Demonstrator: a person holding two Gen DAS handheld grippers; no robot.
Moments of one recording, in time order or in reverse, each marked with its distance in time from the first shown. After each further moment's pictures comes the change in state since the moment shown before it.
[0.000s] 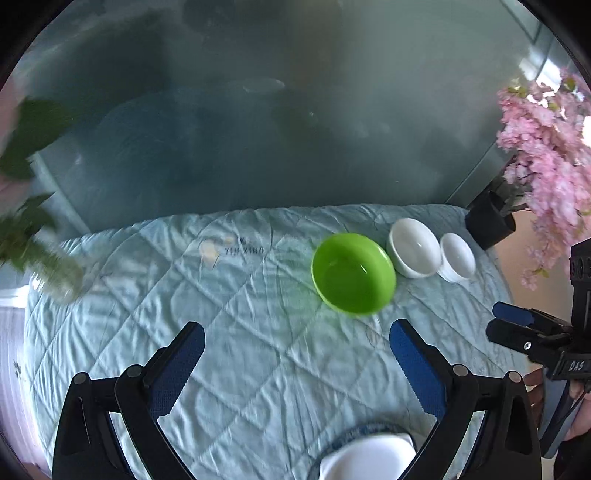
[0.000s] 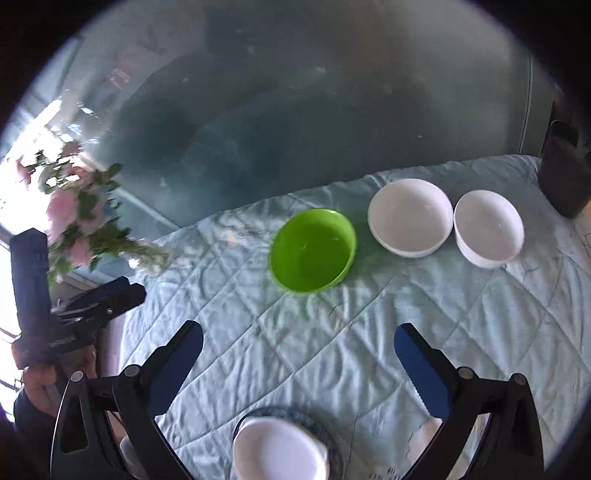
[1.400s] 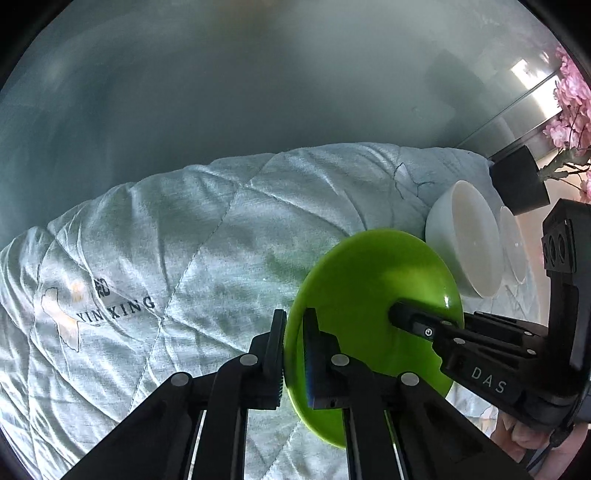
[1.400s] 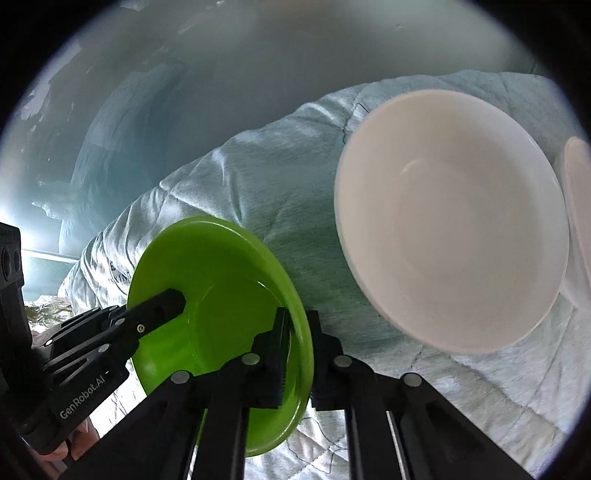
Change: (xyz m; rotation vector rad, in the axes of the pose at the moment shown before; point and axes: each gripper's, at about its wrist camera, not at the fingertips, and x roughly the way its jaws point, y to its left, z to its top) left arm 0.245 -0.025 0.055 0.090 0.278 -0.171; right arm 0.184 -0.055 0.045 0.227 0.169 -0.190
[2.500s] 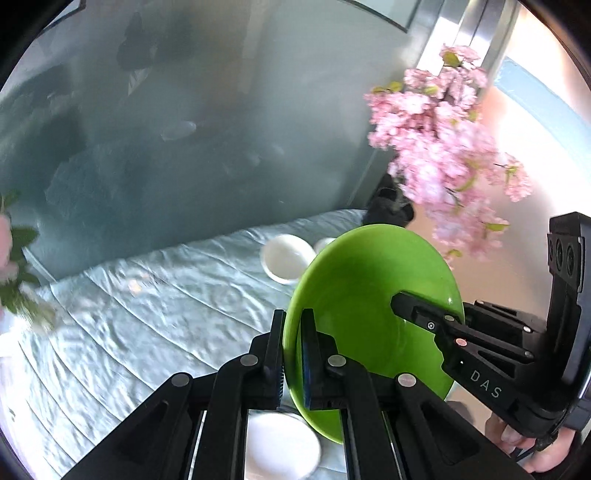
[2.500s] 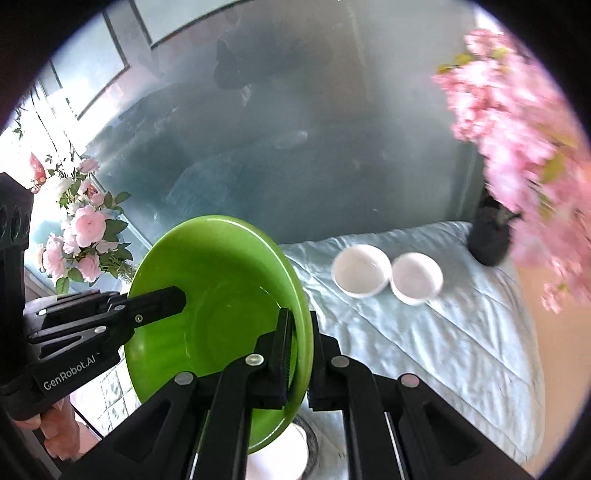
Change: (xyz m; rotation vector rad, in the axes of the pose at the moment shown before) left arm -0.315 -0.216 -0.158 0.081 -0.334 0.016; right arm -0.308 0.021 -0.163 -0.259 -0.434 0.018
